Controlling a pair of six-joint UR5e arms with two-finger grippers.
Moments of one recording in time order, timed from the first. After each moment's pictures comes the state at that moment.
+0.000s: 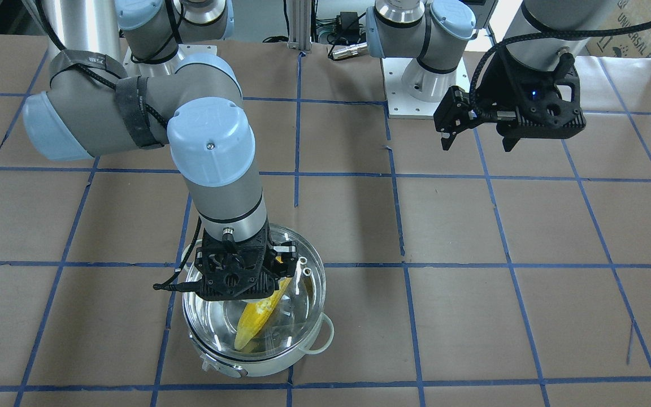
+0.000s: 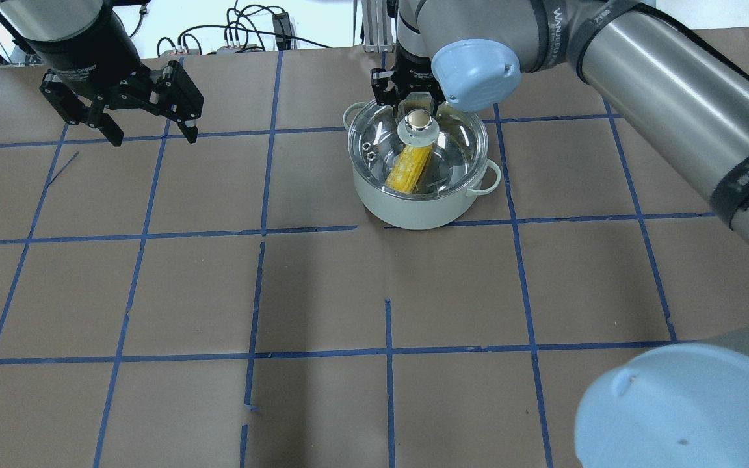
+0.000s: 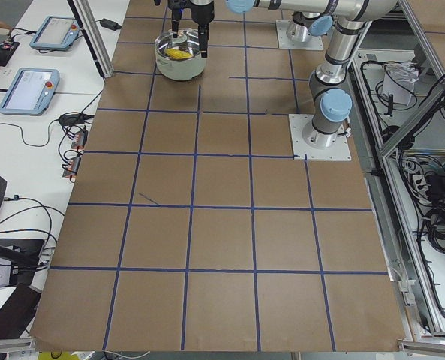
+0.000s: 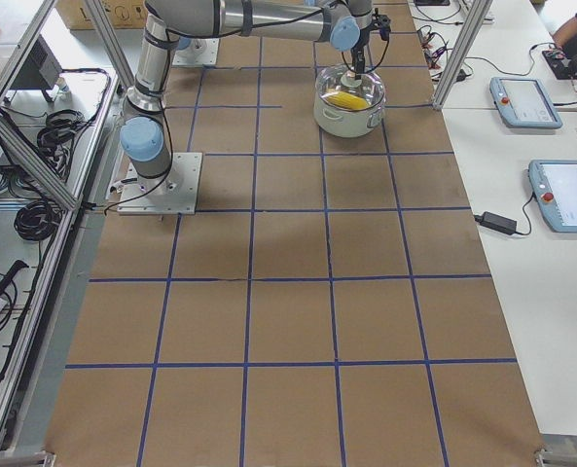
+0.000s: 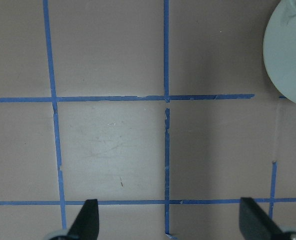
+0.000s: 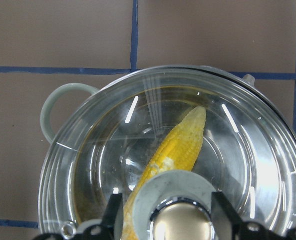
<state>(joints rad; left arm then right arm) -1.53 -1.62 -1.44 -1.68 1.58 0.04 1.83 -1.09 1.31 -1.96 -1.55 0.21</state>
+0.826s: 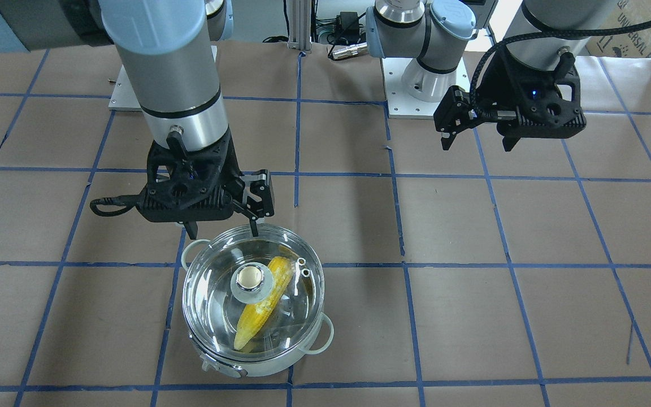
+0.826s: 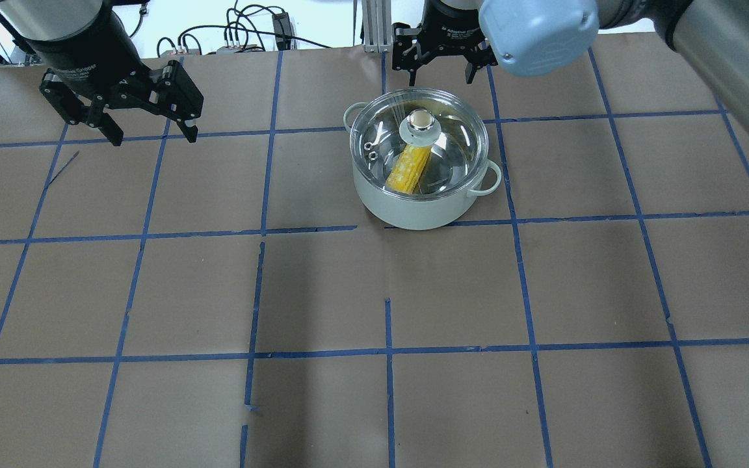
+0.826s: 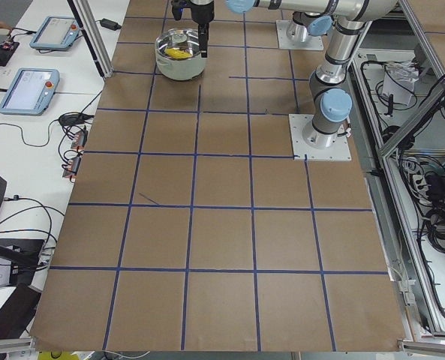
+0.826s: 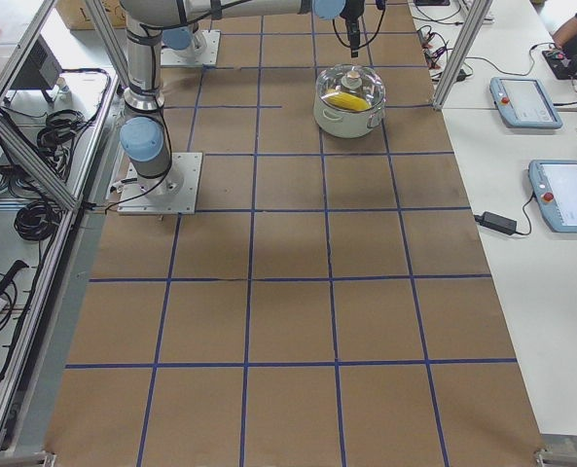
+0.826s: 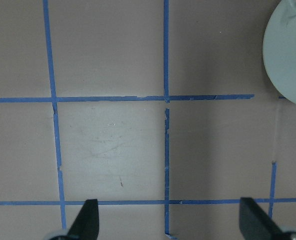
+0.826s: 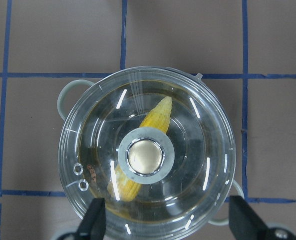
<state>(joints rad) -1.53 -1.62 -1.44 -1.68 1.58 0.04 1.79 -1.29 1.32 -1.82 -1.56 0.20</state>
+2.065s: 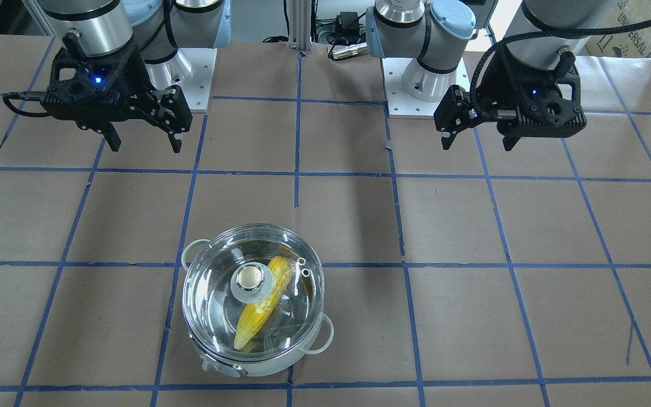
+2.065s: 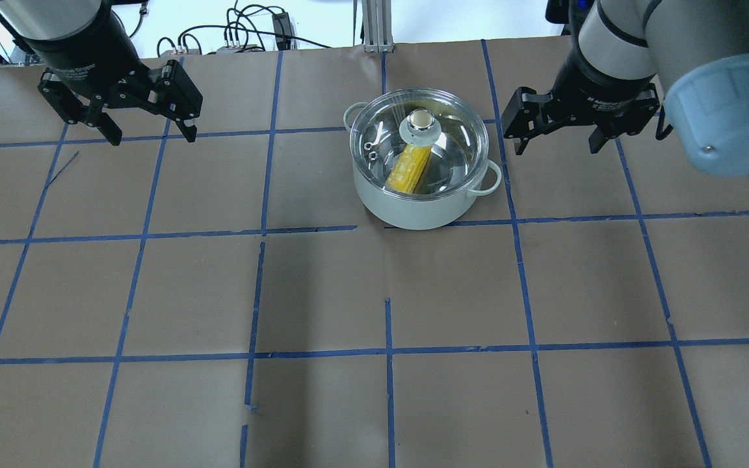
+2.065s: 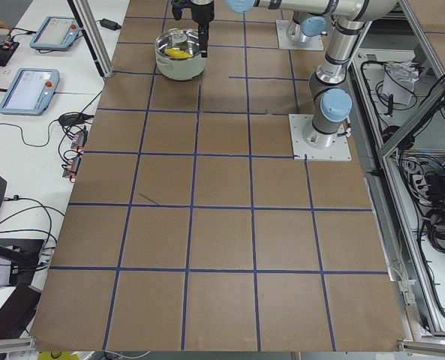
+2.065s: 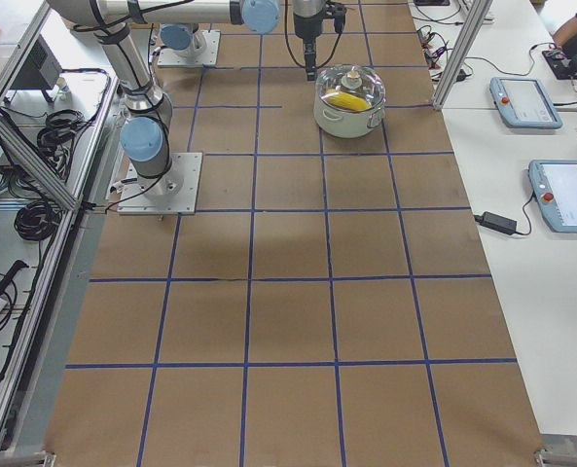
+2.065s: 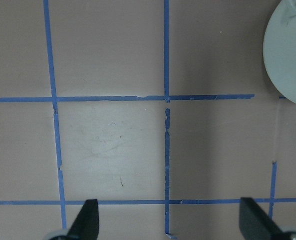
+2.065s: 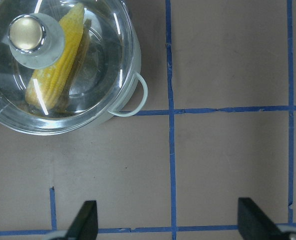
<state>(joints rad) -1.53 -1.62 -1.43 -1.68 1.58 0.04 1.62 -1.62 1.65 -1.71 -1.56 0.07</state>
